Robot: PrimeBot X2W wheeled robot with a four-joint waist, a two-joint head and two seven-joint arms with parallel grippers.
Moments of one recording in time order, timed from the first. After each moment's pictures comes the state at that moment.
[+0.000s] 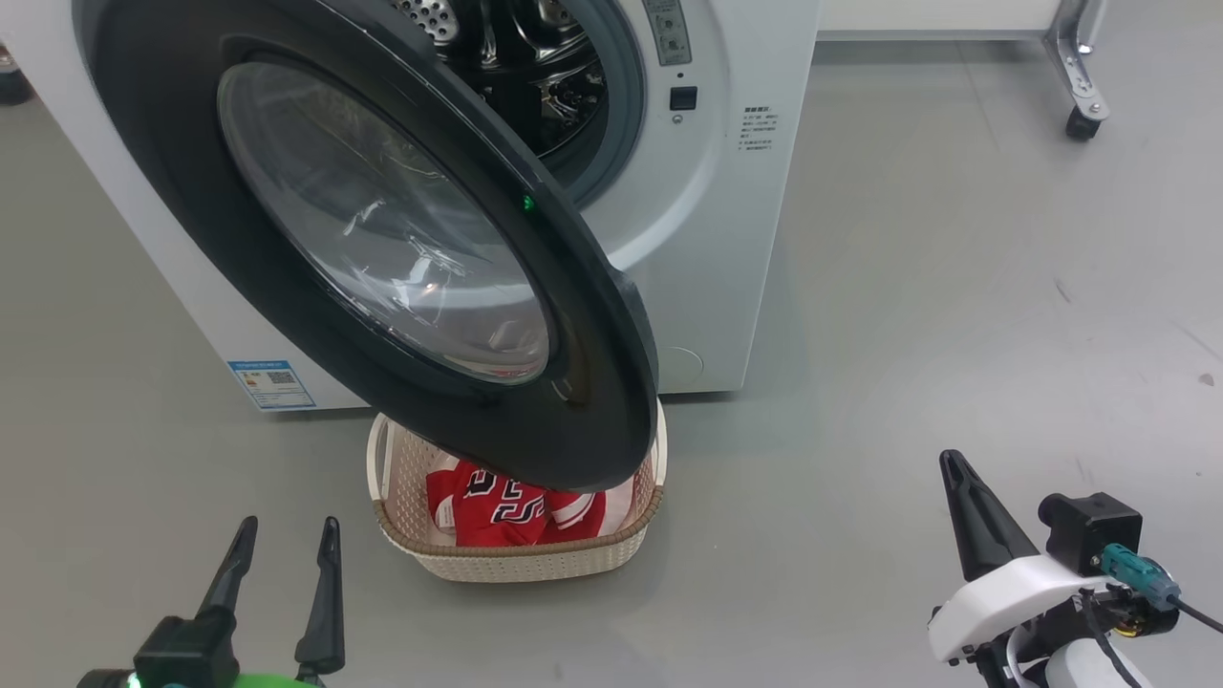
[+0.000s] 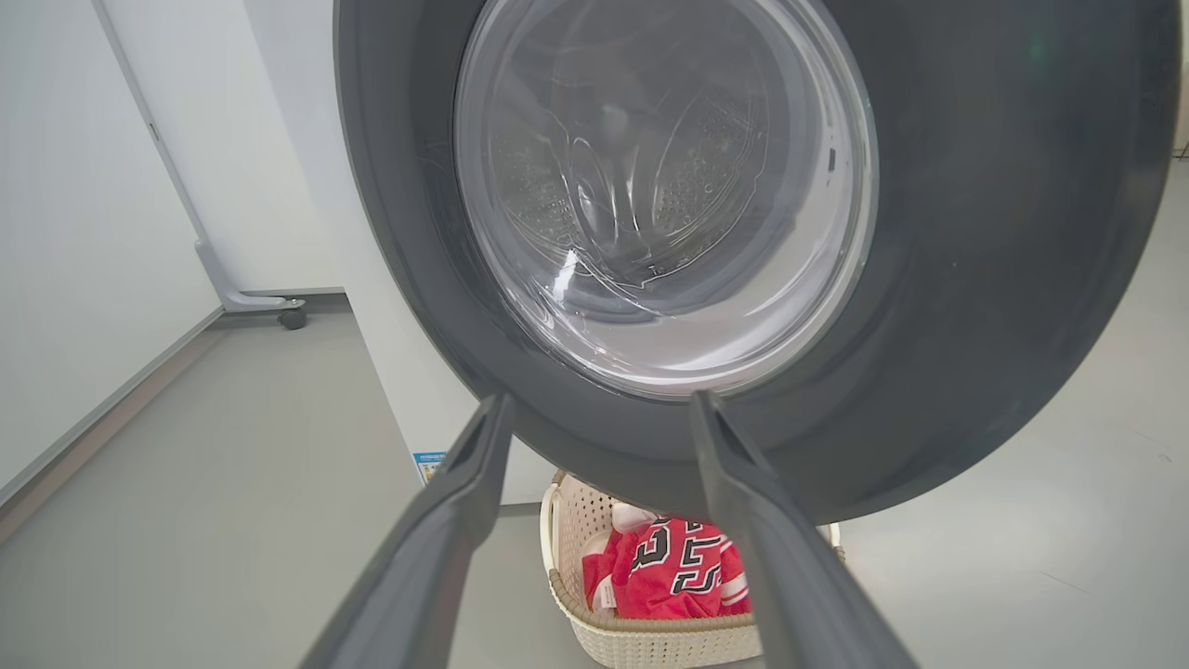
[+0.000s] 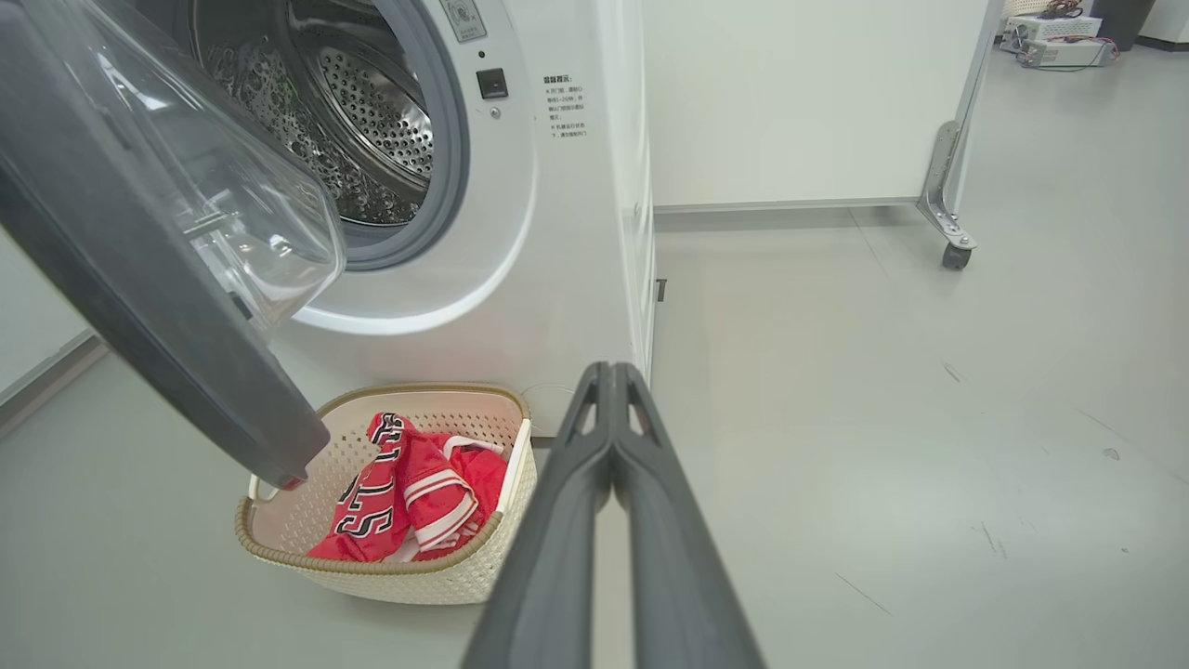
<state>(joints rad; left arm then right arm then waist) 0.14 0.19 -0.20 -0.01 -0.38 0.11 -0.19 0.00 -0.20 0.27 0.22 0.47 0.00 -0.17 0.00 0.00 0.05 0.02</state>
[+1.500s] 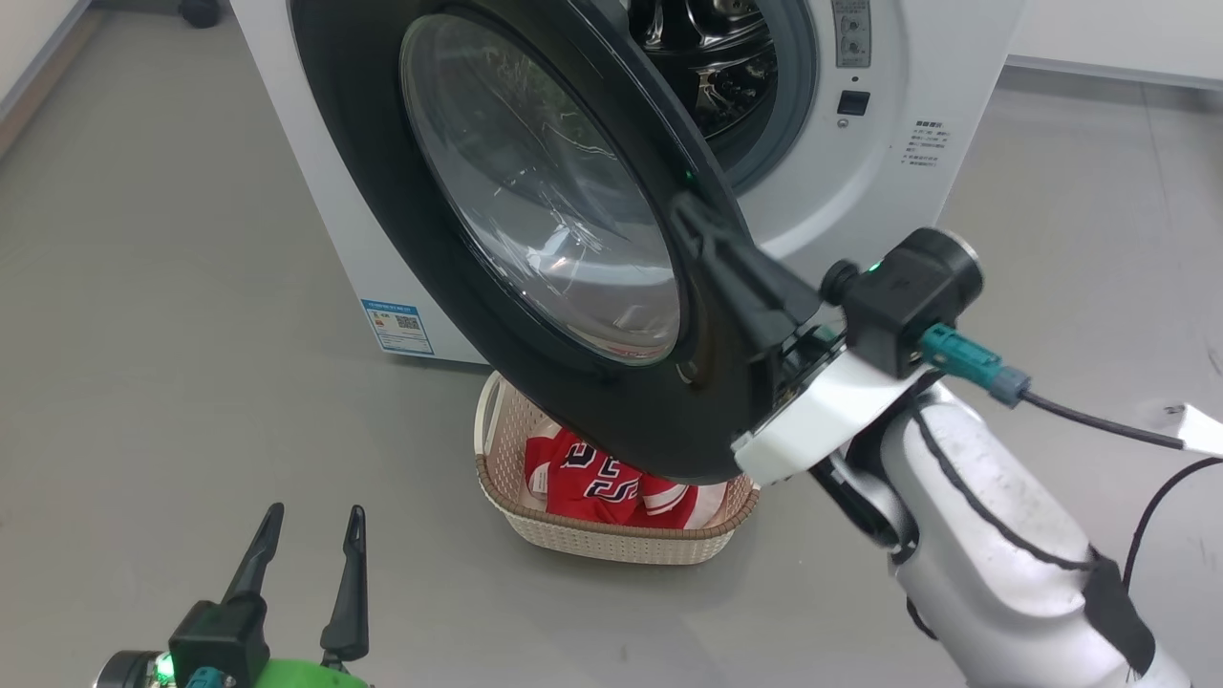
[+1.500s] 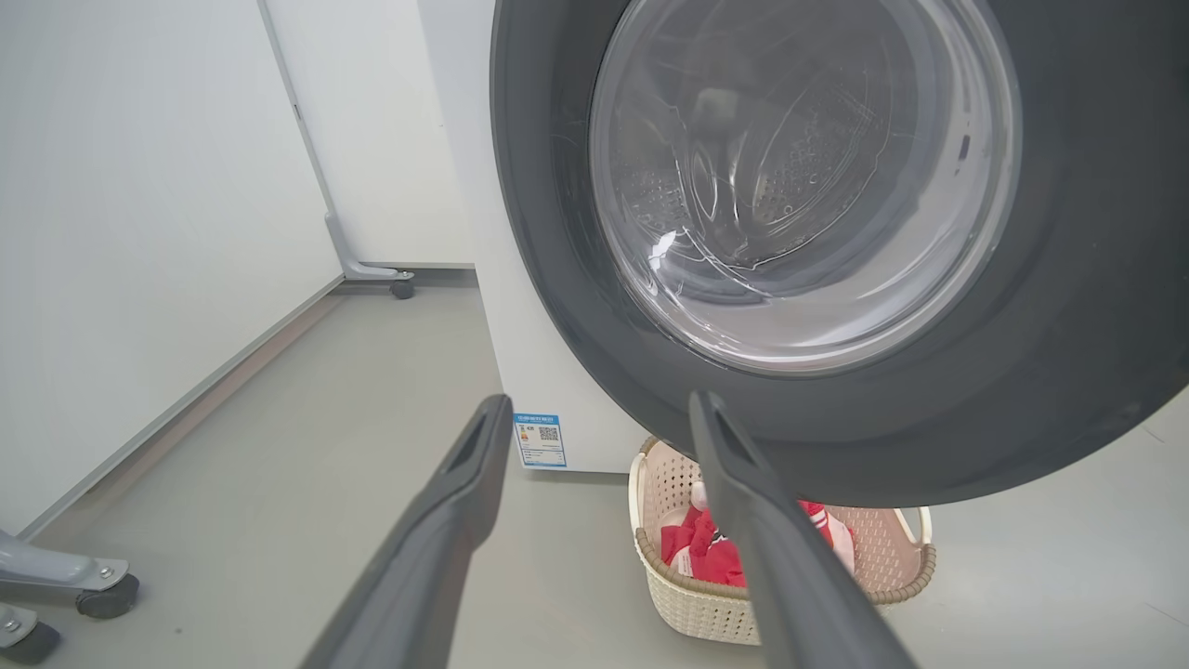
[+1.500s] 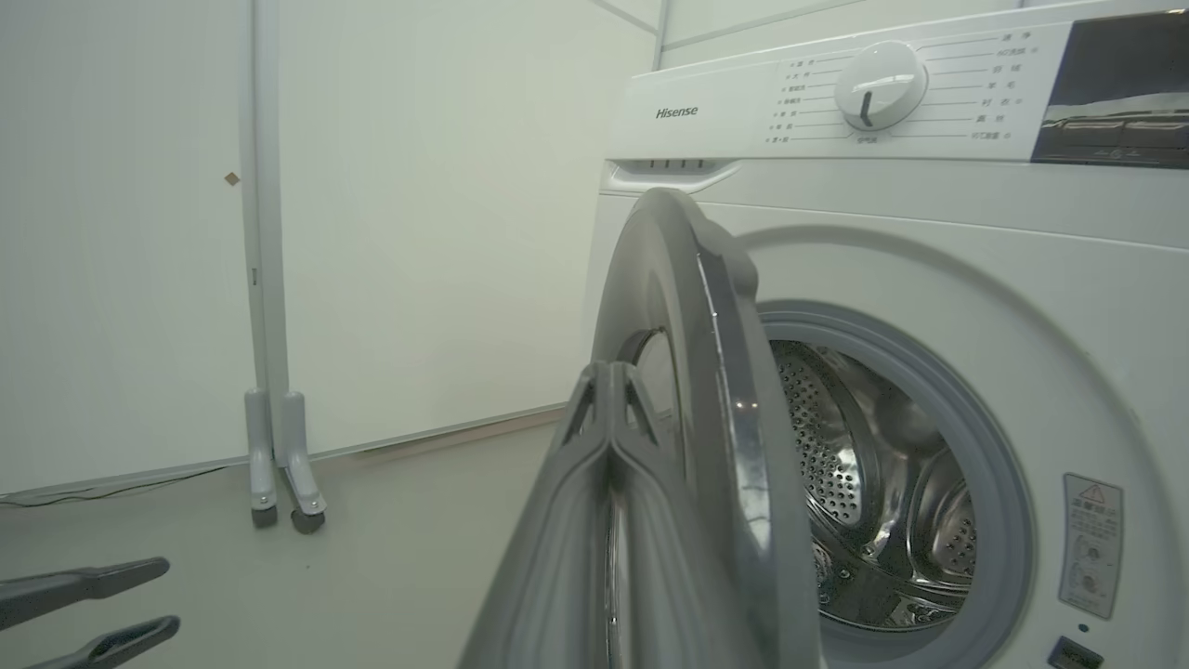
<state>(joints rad) 0.10 0.16 -0.23 0.02 -0.34 0.11 -0.18 -0.49 -0.13 0.57 0.07 0.38 0.11 -0.10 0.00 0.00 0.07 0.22</state>
